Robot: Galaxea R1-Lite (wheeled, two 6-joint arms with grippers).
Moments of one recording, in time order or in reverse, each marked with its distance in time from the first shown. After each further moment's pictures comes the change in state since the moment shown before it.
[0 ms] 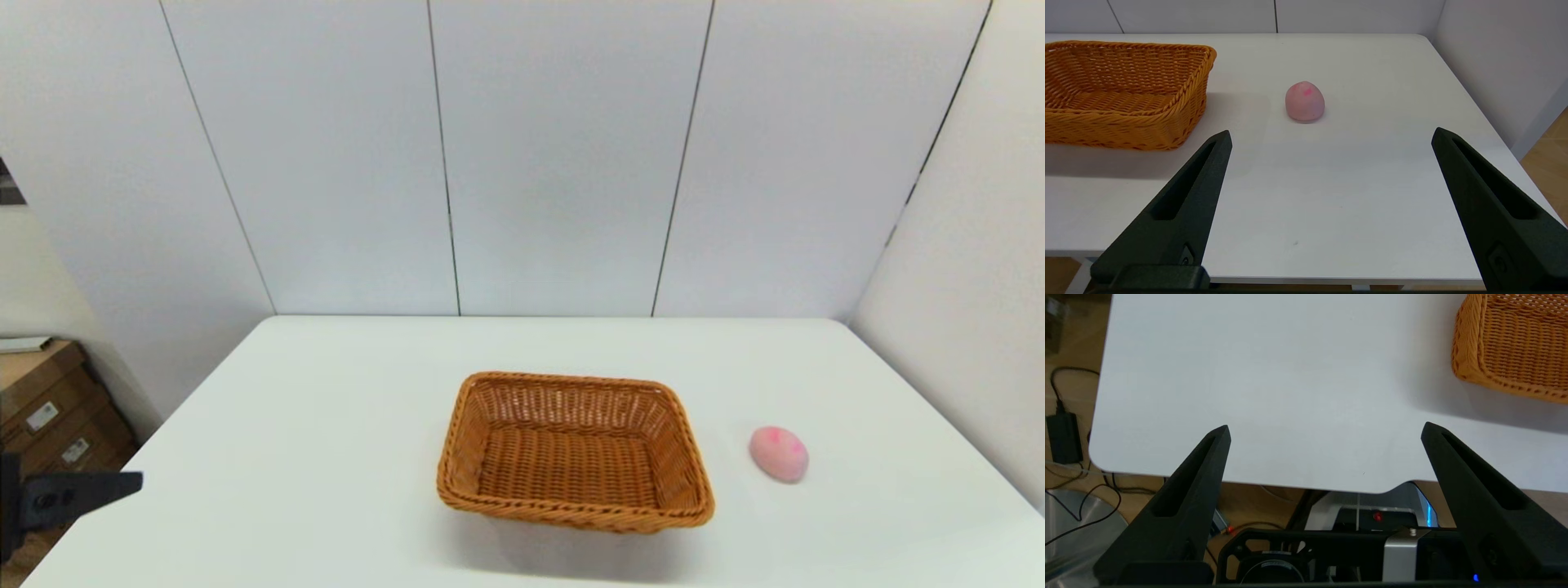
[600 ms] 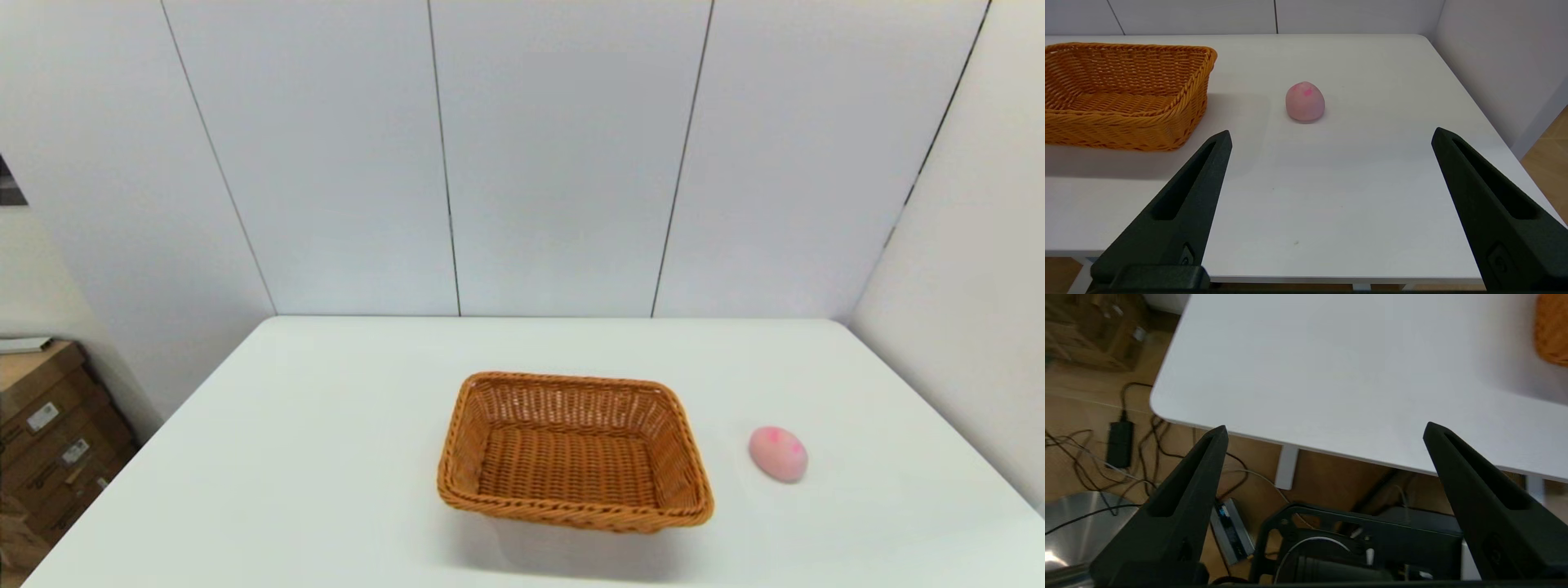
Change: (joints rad) left arm 0.101 -0.519 0.338 0.005 0.107 0.097; right arm 0.000 0.000 0.000 0.000 0.000 0.005
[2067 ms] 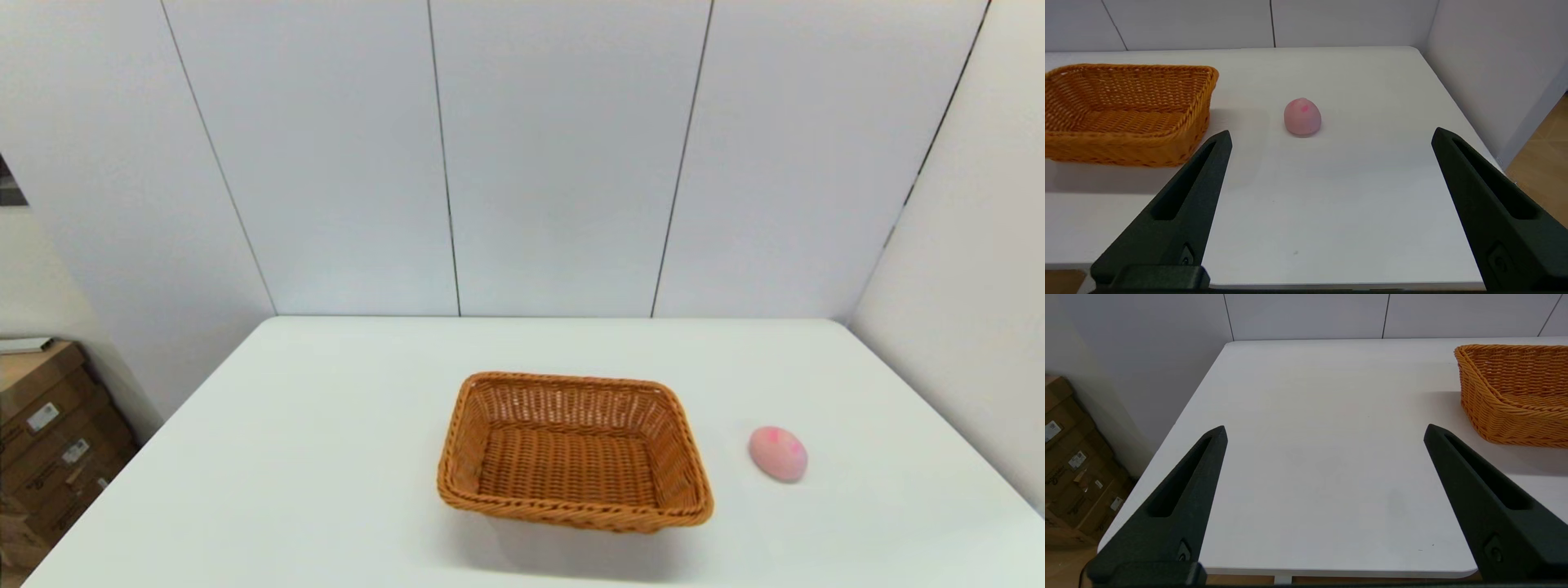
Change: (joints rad) left arm -0.012 -0.407 0.483 -0.624 -0.121 0.129; right arm -0.001 0.120 -0.164 0.061 -0.018 0.014
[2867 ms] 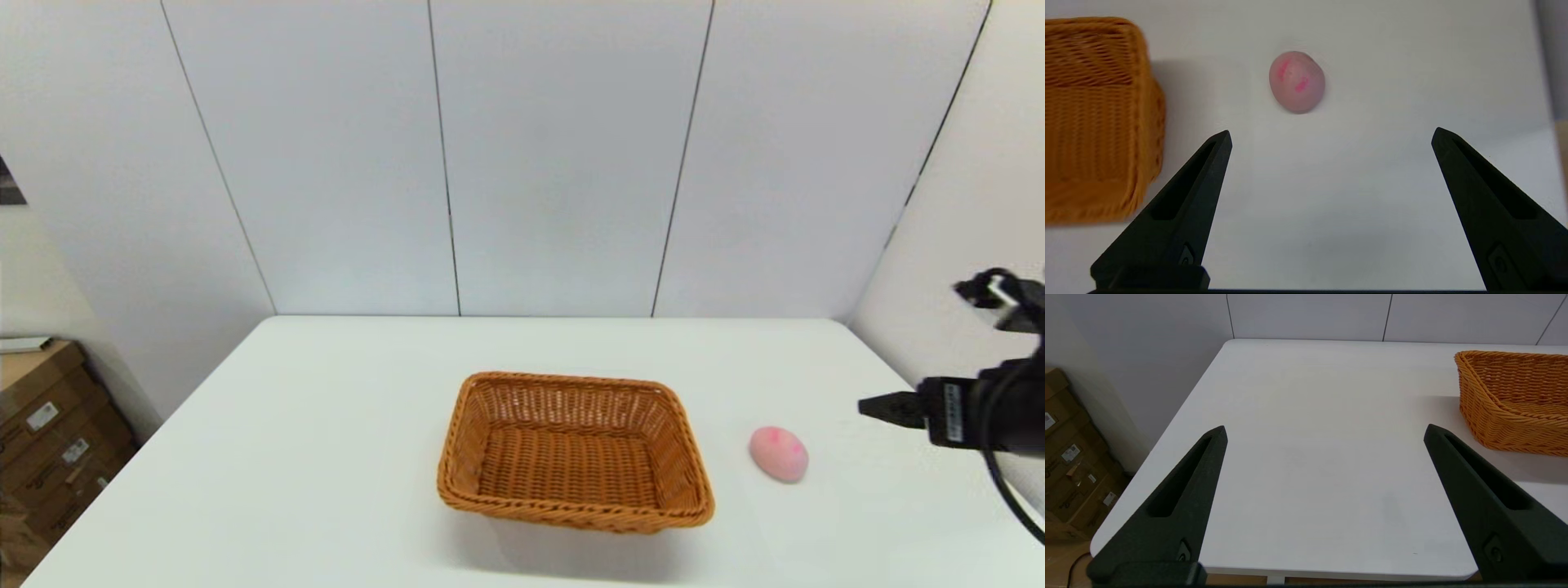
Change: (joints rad) left arm 0.000 -0.004 0.000 0.000 0.008 -0.033; right arm 0.013 1.324 -0.563 -0.044 -0.040 0.113
